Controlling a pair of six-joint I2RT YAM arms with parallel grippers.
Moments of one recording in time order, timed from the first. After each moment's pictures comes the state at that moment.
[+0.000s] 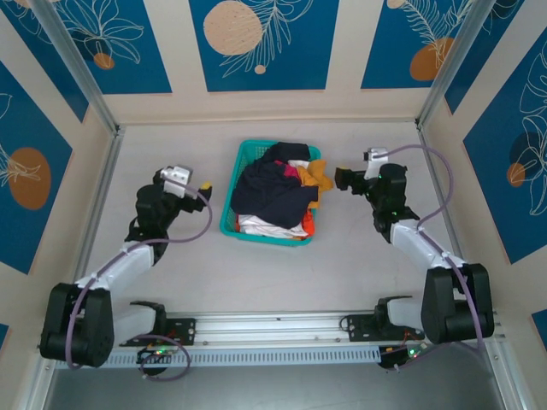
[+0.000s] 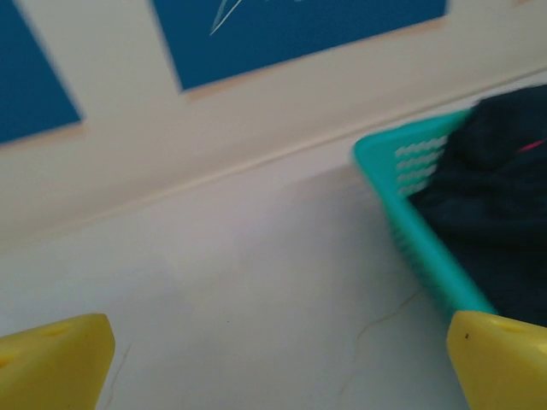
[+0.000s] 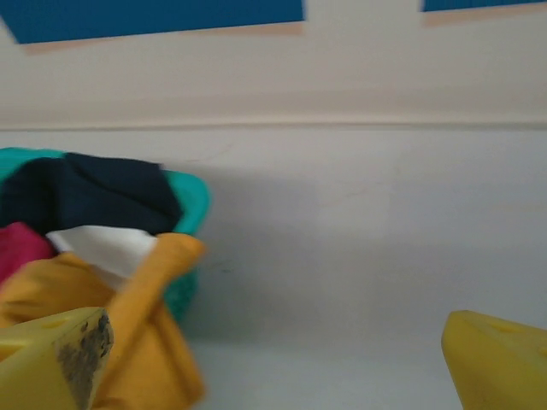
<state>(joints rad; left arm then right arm) -0.19 1.15 0.52 0.43 0.16 0.21 0.13 1.25 0.69 0.21 -0.11 0.09</state>
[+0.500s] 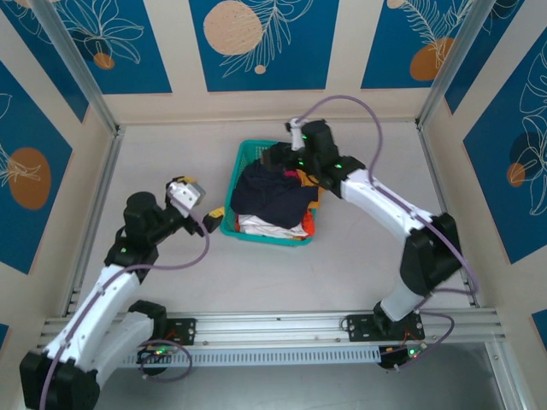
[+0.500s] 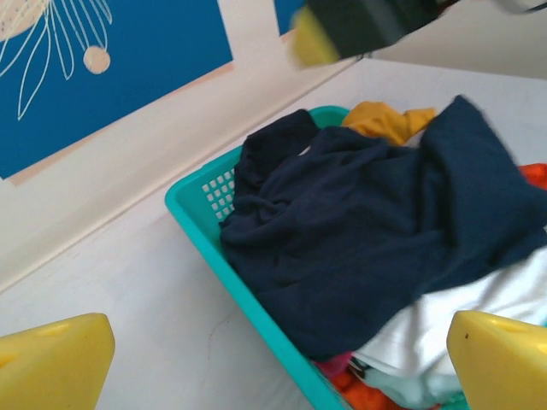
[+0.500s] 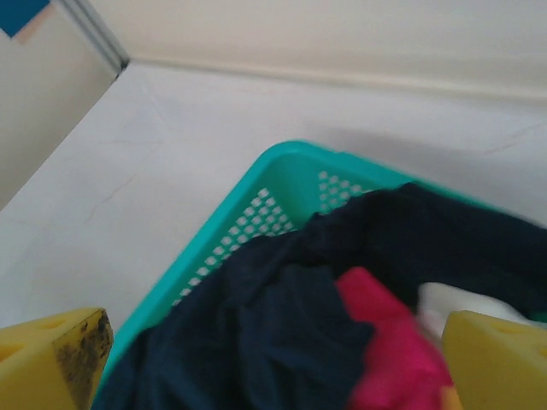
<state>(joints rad) -0.27 0.75 0.59 -0.10 0.44 0.32 0.57 1.67 1.43 -0.31 -0.06 0.28</state>
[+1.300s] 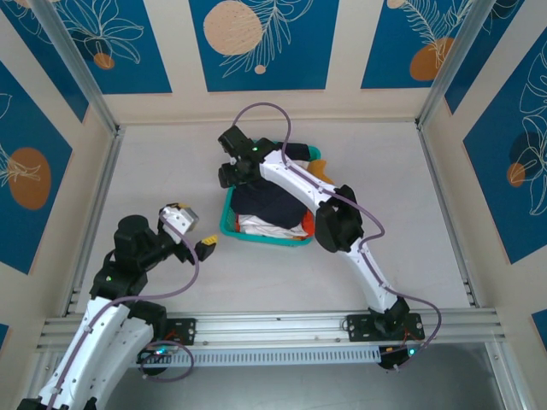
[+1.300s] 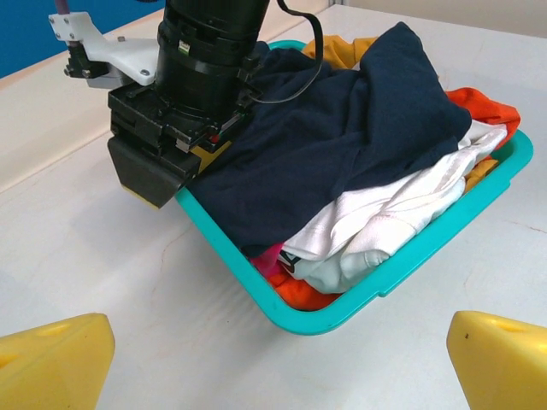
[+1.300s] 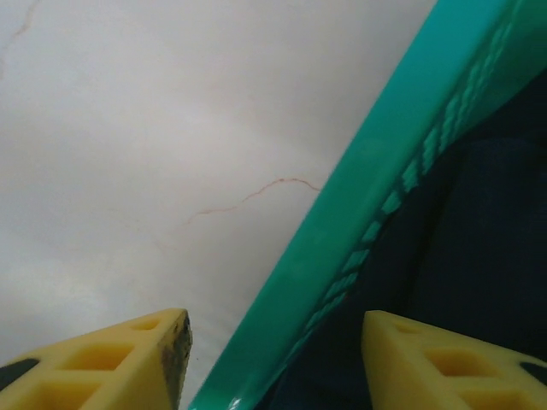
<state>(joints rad) -0.27 0.52 0.54 -0.42 0.44 0.32 0.77 2.42 2.36 -1.00 0.01 0.45</state>
